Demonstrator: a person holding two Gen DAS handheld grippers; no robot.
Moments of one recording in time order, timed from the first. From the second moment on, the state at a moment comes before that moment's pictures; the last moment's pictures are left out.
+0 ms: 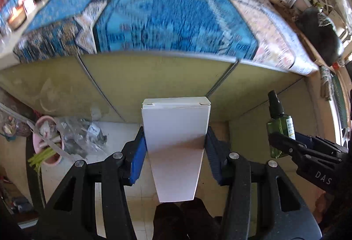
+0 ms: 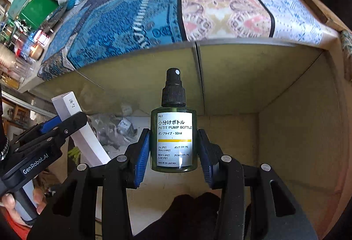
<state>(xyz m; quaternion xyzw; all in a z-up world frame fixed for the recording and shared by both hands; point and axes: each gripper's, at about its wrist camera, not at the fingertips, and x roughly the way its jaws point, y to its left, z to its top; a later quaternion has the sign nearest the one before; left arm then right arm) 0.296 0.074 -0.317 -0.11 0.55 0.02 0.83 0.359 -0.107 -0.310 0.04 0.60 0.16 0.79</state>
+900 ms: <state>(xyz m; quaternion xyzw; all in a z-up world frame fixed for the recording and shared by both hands) 0.325 0.075 -0.755 -0.25 0.60 0.10 0.75 0.400 -0.113 -0.732 0.02 0.71 0.21 0.67</state>
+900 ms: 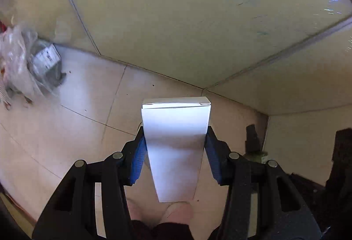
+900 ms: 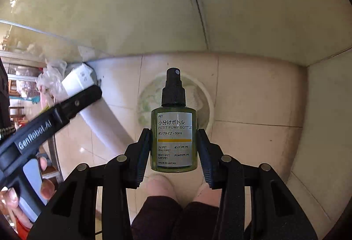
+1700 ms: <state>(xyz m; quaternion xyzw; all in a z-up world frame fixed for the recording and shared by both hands) 0.313 0.070 -0.686 -0.23 0.63 0.08 0.74 0.400 -0.090 -0.641 0.02 0.72 0.21 0.66</state>
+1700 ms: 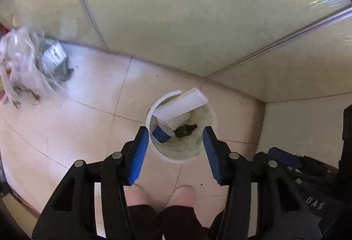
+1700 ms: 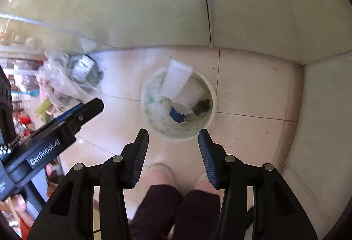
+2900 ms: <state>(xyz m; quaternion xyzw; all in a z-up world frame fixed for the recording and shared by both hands) 0.261 0.082 -0.104 -0.08 0.35 0.06 0.93 0.348 -0.115 -0.124 0.07 0.42 0.18 0.89</state>
